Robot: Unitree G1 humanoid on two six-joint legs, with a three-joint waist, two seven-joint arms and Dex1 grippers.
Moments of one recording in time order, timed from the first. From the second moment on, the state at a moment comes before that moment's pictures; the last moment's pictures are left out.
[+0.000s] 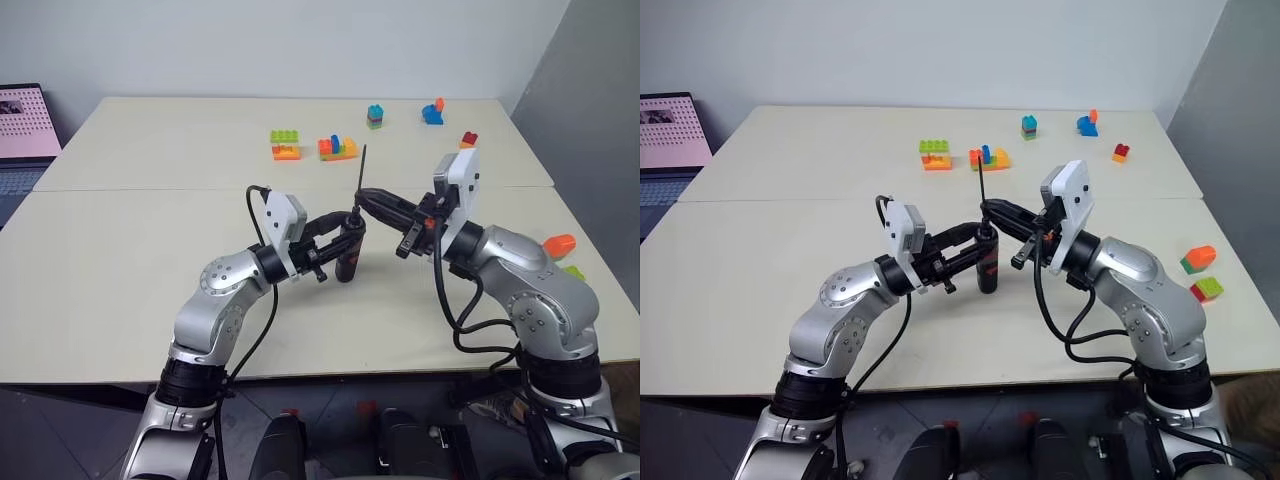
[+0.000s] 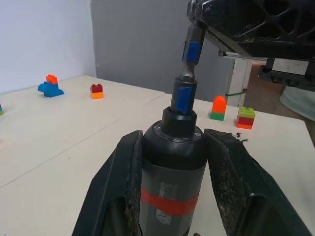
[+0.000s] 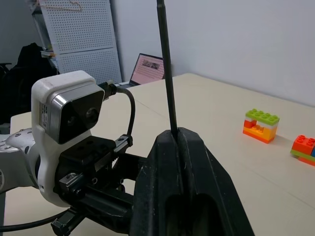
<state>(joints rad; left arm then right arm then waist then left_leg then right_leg) -0.44 0.33 -0.08 -0.15 -0.43 0.33 -0.76 -0.54 -0.39 0.05 -0.45 0.62 0.71 0.54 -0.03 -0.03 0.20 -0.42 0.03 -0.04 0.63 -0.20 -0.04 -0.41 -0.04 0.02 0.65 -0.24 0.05</state>
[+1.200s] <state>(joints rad) -0.44 0.33 -0.08 -0.14 -0.43 0.32 -0.75 -0.70 -0.40 -0.02 -0.41 0.80 0.82 0.54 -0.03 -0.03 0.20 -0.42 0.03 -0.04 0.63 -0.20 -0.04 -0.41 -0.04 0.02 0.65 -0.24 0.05</state>
